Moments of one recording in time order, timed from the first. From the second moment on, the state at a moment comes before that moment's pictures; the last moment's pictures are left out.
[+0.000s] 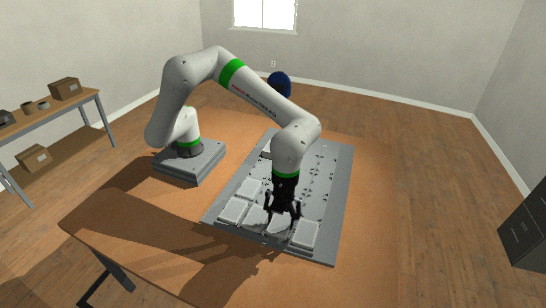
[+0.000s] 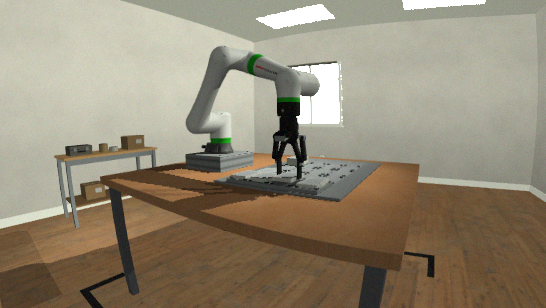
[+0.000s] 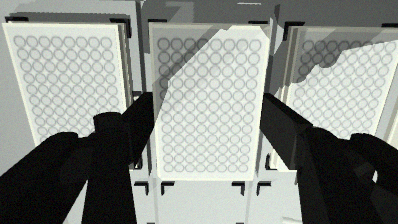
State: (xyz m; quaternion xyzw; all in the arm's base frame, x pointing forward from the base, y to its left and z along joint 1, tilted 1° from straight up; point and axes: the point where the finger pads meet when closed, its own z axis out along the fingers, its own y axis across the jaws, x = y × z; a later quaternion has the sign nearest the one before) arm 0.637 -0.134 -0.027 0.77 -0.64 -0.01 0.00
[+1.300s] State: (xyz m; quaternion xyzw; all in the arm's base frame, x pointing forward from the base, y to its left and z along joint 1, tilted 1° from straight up) arm 0.638 -0.134 0.014 0.77 -0.64 -0.01 0.00
